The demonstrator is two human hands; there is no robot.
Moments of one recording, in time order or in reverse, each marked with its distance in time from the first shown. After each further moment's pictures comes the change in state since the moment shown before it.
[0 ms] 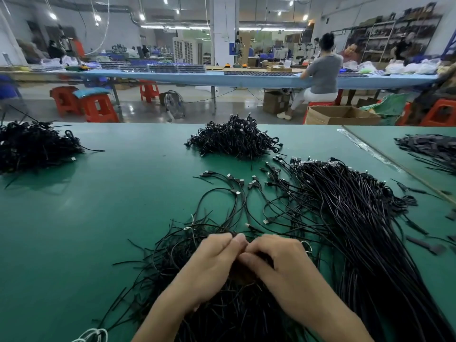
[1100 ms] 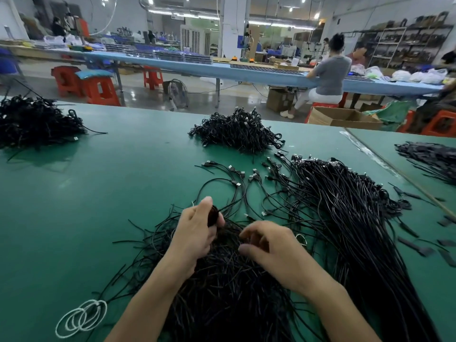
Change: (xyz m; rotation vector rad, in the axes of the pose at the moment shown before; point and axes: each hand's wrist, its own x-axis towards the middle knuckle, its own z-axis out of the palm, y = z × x) left_hand 0.006 -0.002 -0.012 -0.352 0.342 -0.185; right_hand 0.015 0.027 0.004 -0.121 -0.190 0.129
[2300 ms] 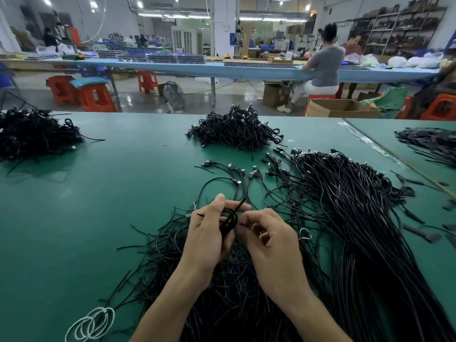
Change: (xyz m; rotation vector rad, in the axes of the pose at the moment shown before) left_hand -0.020 0.007 0.017 -0.055 -0.062 0.204; right_hand -0.012 -0.053 0.026 0.456 0.495 -0.070
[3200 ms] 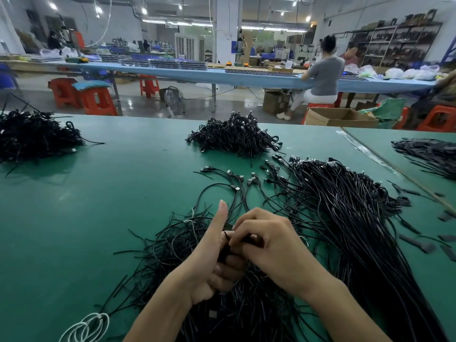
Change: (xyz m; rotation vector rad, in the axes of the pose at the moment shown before) left_hand 0.002 -0.008 -0.009 -0.183 -0.480 -0.591; right_hand 0.028 -0.002 -0.031 -0.246 -0.415 -0.156
